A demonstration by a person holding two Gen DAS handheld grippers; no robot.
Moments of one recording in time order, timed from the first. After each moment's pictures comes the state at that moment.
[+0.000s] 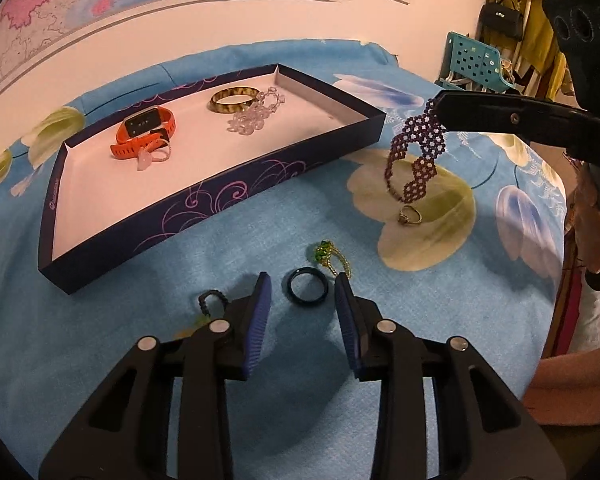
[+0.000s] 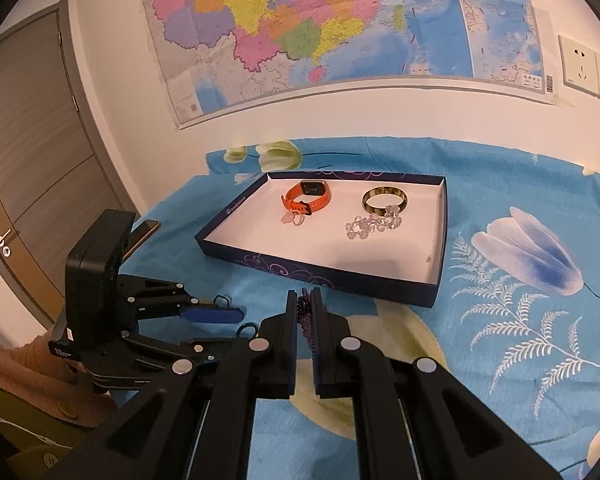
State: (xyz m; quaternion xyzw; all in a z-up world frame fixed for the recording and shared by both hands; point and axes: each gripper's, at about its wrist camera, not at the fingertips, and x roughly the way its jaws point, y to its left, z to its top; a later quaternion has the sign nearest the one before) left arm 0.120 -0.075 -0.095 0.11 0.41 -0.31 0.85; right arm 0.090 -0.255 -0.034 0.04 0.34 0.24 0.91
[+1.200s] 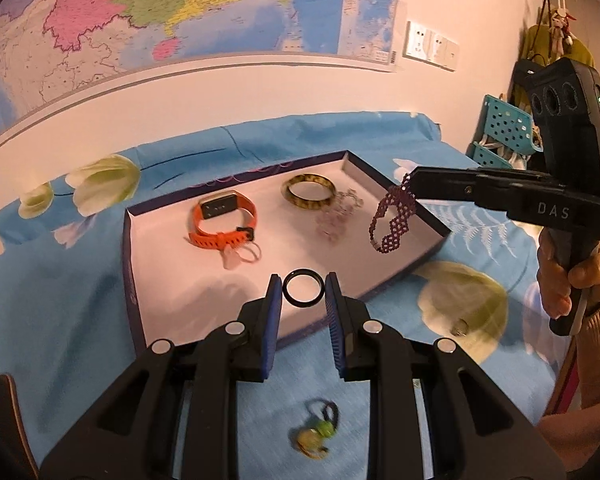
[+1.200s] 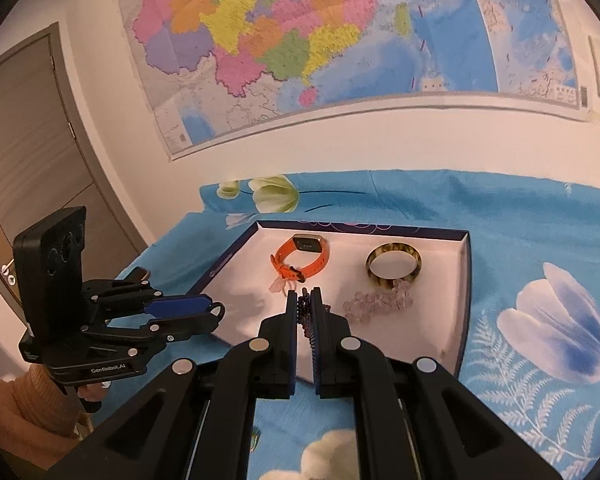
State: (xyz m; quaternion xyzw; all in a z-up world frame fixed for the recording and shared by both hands) left arm 0.185 -0.040 -0.036 0.07 0.35 -0.27 0.90; right arm 0.186 -0.246 -0.021 0.07 0.32 0.26 0.91
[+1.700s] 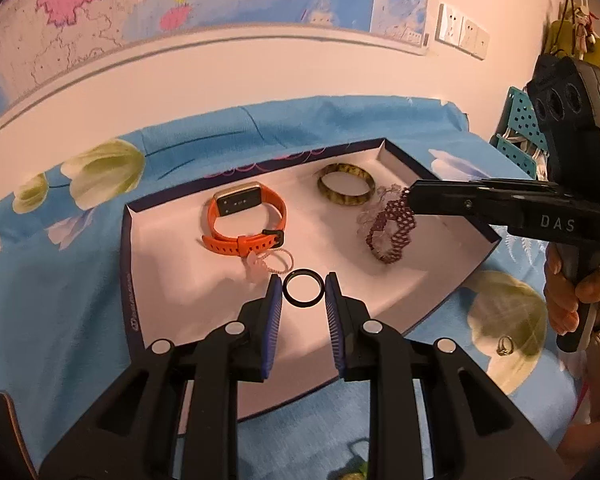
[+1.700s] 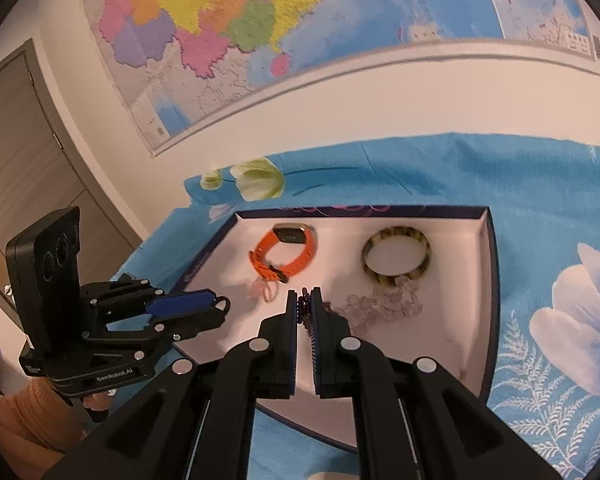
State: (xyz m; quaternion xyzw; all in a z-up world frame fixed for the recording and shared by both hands) left arm 0.232 -0.044 -0.059 0.07 0.38 -0.24 0.89; right arm 0.229 -0.245 -0.054 0.10 0.36 0.26 0.89
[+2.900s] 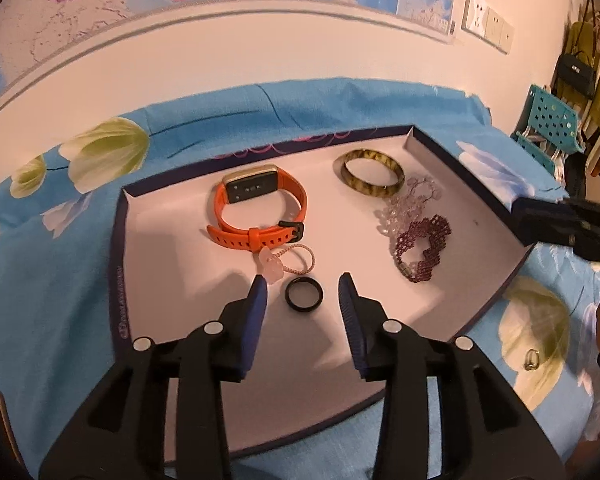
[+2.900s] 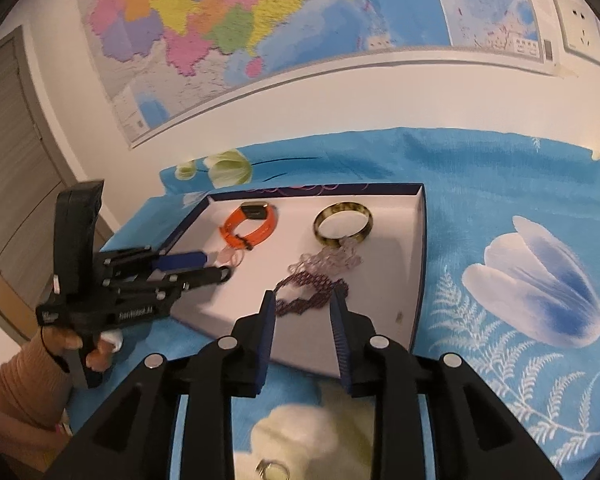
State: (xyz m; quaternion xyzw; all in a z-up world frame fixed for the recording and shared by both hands) left arm 0.250 -0.047 -0.075 0.07 0.40 -0.21 0.89; right arm 0.181 -0.270 -0.051 0.07 0.36 0.21 0.91
